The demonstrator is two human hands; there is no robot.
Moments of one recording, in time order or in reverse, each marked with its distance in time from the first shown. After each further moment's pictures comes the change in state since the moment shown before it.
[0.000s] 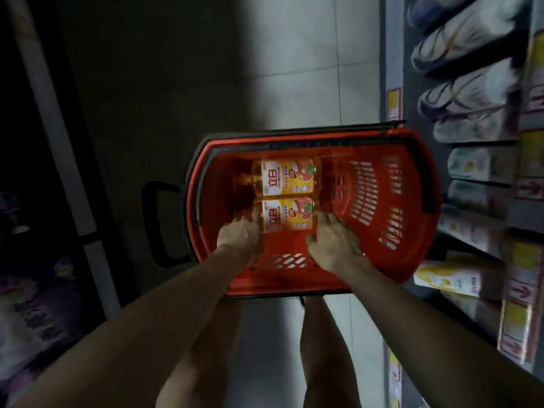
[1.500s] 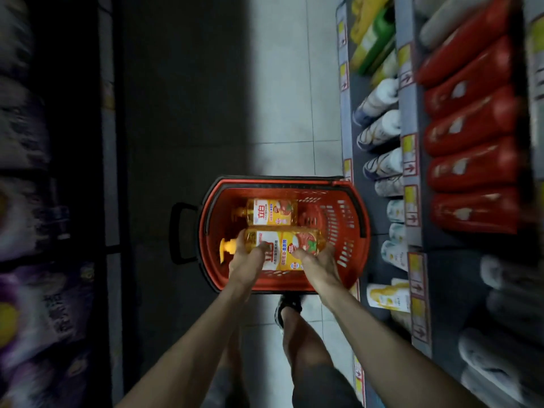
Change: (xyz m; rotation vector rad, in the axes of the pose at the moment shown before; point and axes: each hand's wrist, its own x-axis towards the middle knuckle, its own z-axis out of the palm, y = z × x) left_hand -0.159 0.072 -0.039 -1.372 0.166 -0.271; right_hand -0.162 -0.008 -0.088 0.995 0.092 0.245
